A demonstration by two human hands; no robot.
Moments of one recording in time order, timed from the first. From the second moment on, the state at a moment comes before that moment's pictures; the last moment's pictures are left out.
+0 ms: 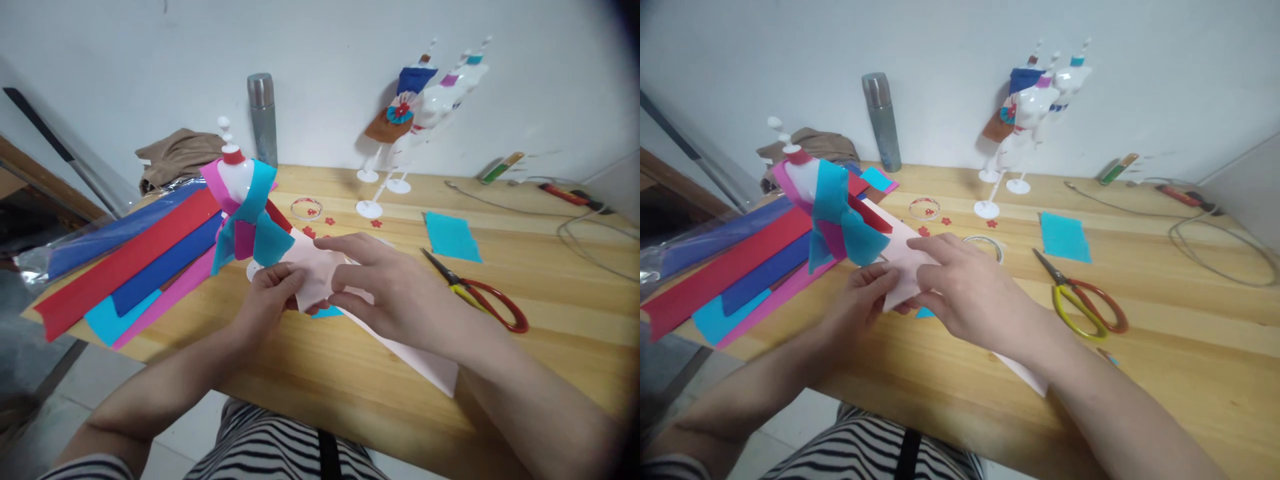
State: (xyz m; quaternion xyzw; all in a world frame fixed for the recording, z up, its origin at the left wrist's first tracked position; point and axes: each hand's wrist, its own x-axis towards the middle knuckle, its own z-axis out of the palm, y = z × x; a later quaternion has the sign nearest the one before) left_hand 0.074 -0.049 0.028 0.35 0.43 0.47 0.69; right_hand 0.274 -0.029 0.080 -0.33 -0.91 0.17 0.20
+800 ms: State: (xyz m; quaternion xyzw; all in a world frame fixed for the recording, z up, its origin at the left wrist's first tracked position) left_hand 0.070 -0.055 0.028 0.43 0.39 0.43 0.70; right_hand 0.286 0.006 0.073 -0.41 -0.70 0.52 0.26
